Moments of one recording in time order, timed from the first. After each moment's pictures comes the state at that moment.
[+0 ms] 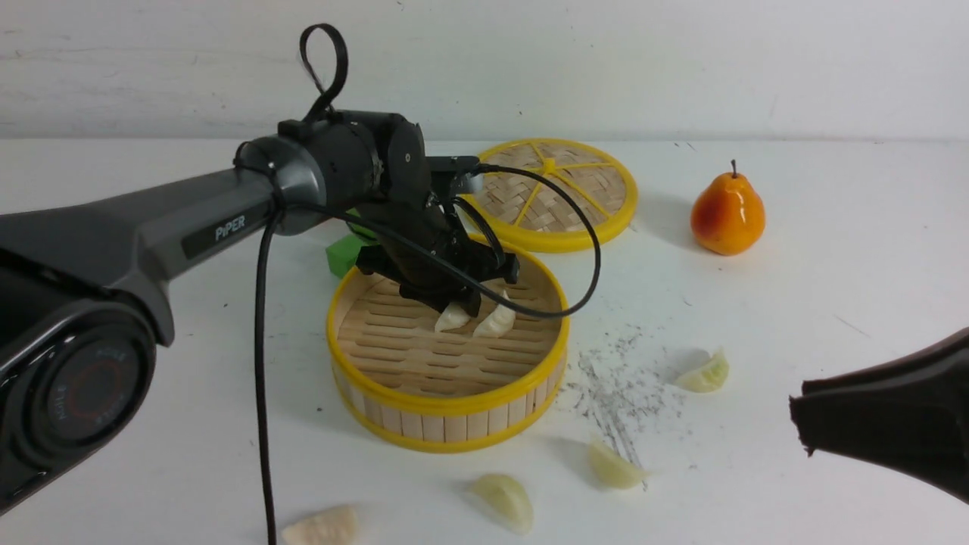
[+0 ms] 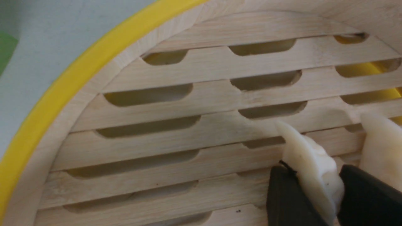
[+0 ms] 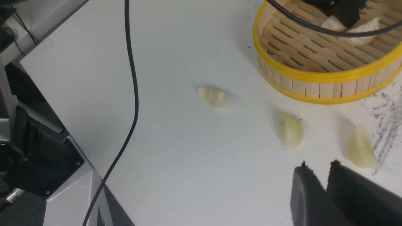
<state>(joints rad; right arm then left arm) 0.17 0.87 -0.84 0.89 0.98 -0.69 -0.43 2.22 -1.87 -0.16 0.81 -0.11</state>
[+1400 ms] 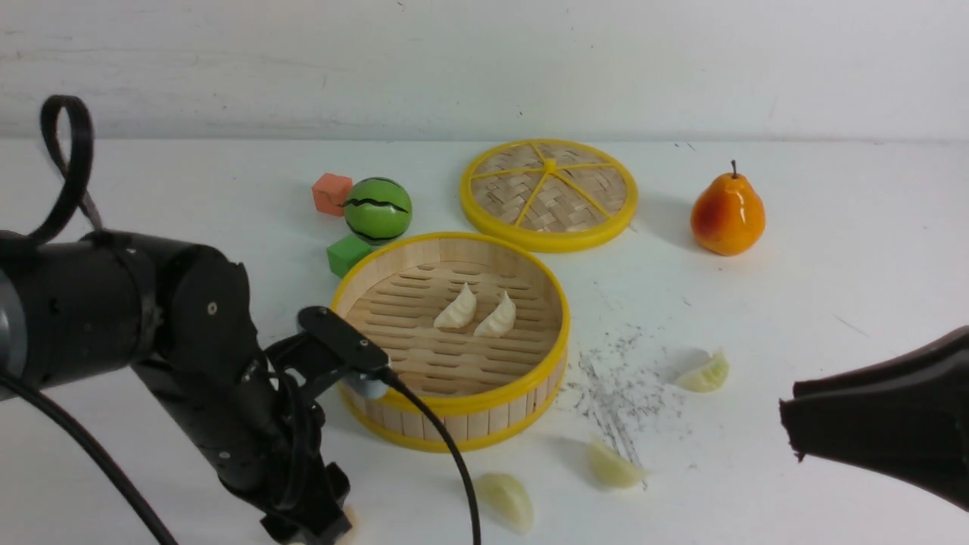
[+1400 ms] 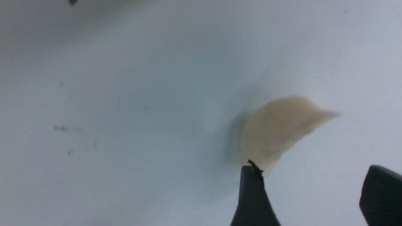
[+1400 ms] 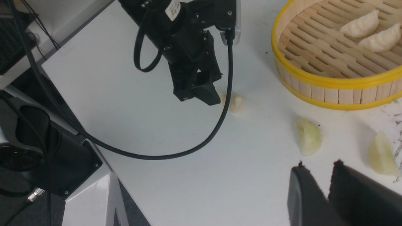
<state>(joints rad) 0.17 0.87 -0.84 0.94 1.00 -0.71 -0.43 1.60 -0.95 -0.14 0.78 0.45</state>
